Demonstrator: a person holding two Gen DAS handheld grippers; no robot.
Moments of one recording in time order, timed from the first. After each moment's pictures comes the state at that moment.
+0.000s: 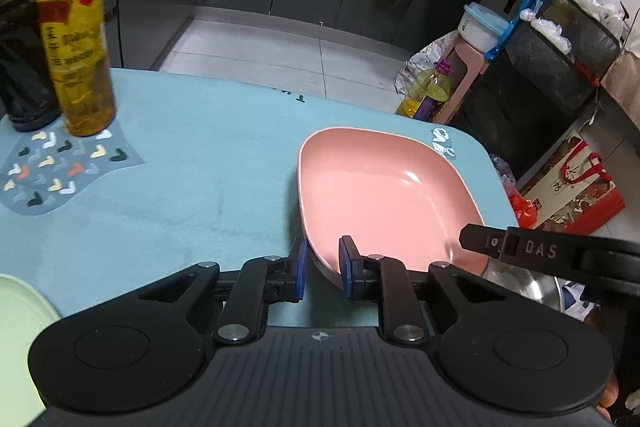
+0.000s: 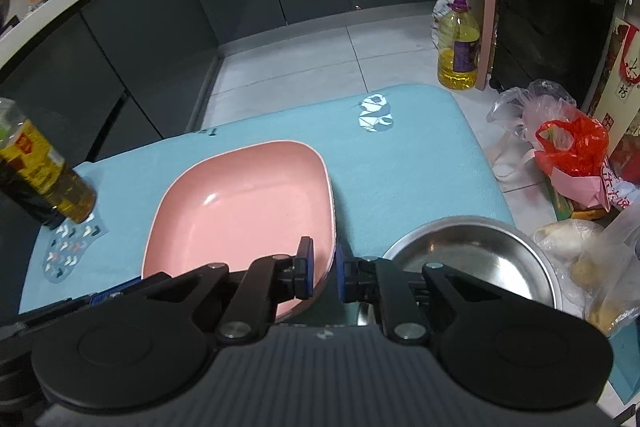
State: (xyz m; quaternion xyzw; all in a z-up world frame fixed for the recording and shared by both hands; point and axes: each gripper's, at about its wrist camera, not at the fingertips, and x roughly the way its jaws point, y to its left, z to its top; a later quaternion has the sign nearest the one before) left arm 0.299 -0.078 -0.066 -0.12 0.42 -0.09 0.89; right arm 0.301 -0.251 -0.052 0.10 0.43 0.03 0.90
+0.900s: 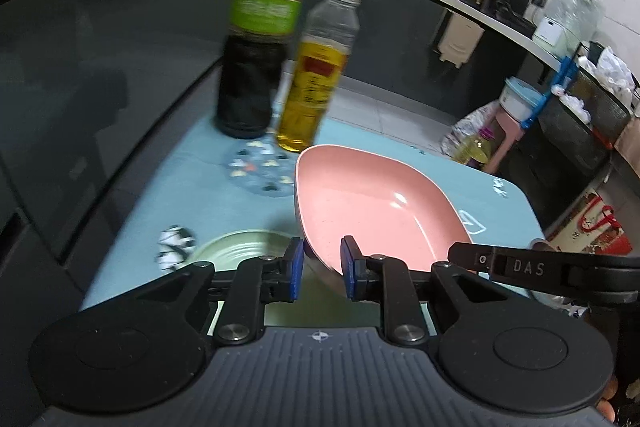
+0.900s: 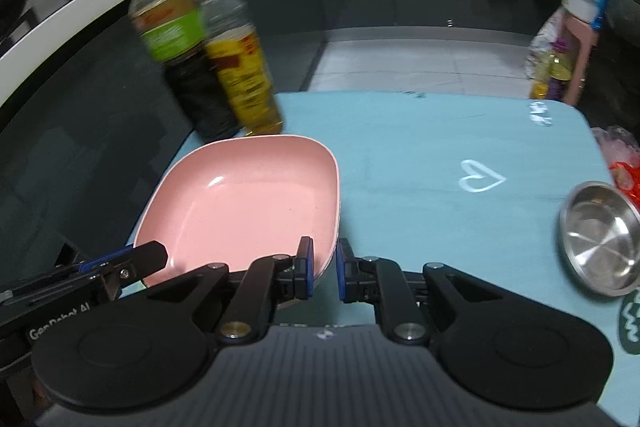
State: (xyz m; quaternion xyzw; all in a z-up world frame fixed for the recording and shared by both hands) left arm 0.159 0.092 -0.022 -0.15 0.35 -0.01 0.92; right arm 0.218 -0.095 -0.014 0.03 0.42 0.15 0.89
